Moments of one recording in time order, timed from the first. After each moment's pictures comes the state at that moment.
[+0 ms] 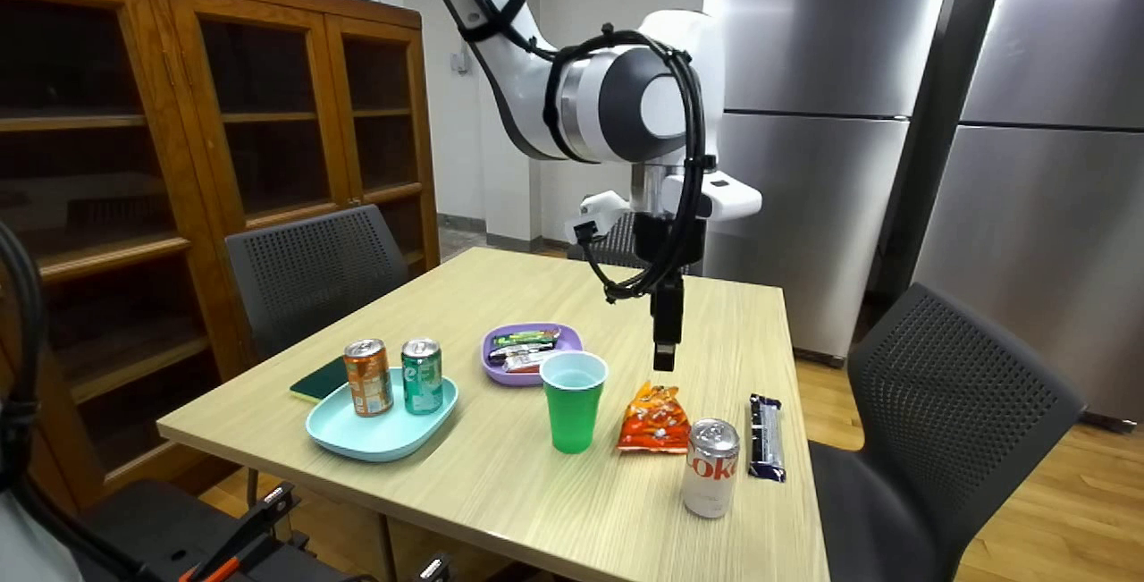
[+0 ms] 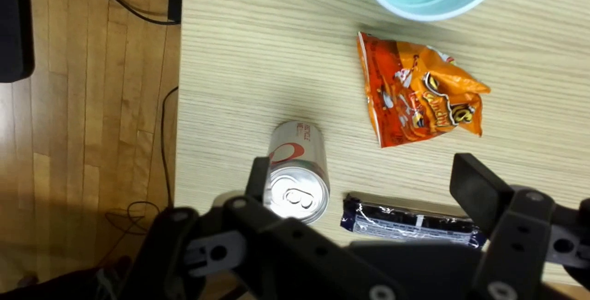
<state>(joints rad) -0.16 0.19 -0.31 -2.28 -0.01 2.47 0.81</state>
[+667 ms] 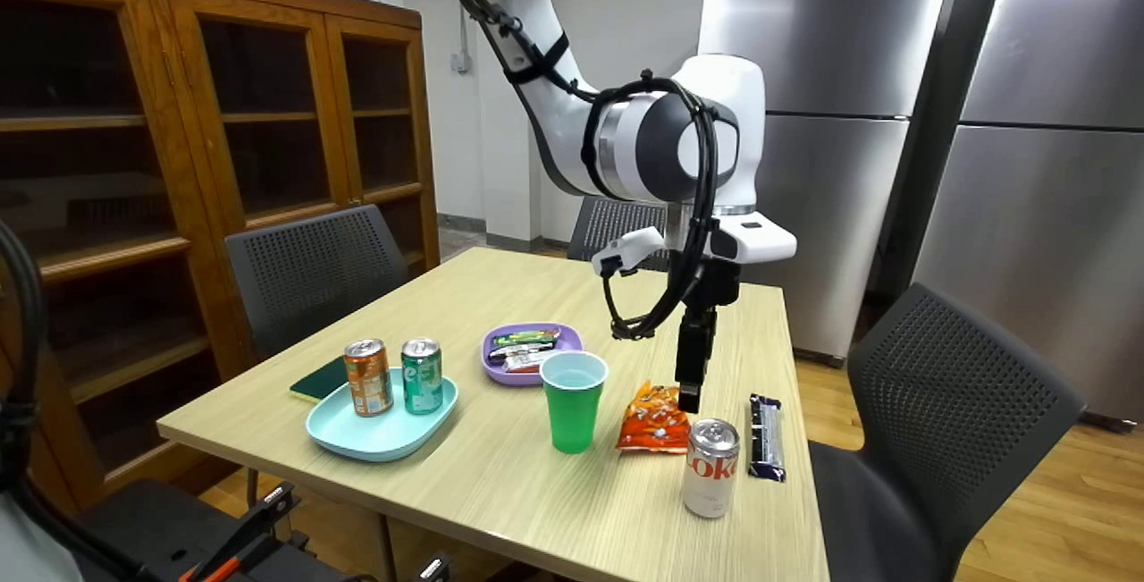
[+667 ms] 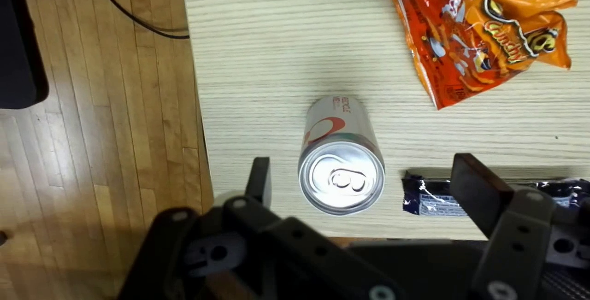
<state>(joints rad) -0.18 0.32 -0.36 -2.21 0.01 2.47 0.94</state>
